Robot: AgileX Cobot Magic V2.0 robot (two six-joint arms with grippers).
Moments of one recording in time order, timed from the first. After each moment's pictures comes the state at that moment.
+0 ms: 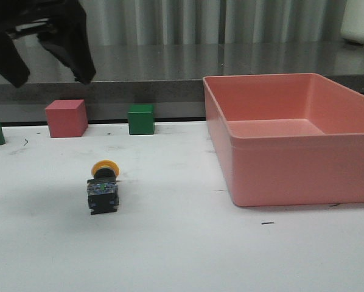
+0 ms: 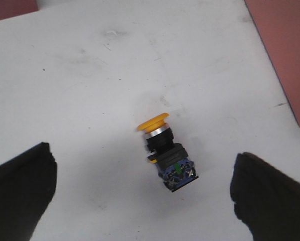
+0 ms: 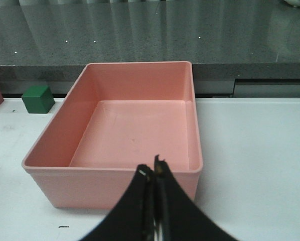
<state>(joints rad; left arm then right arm) -0.40 1.56 -1.25 -0.12 0.78 -0.01 0.16 0.25 -0.37 -0.12 0.40 0.22</state>
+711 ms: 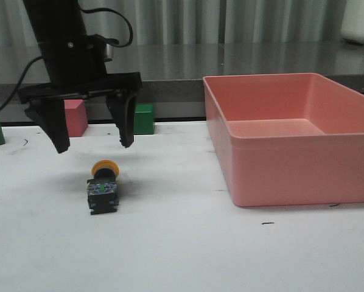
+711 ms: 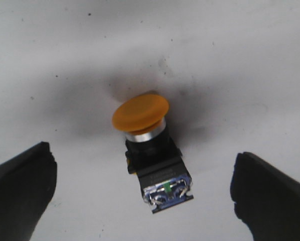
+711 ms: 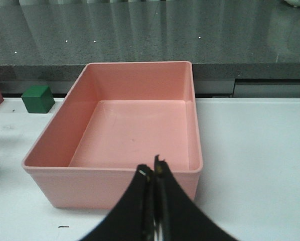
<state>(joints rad) -0.40 2.07 -1.71 -0.17 1.22 -0.16 0.16 0.25 -0.37 -0.12 0.40 0.22</state>
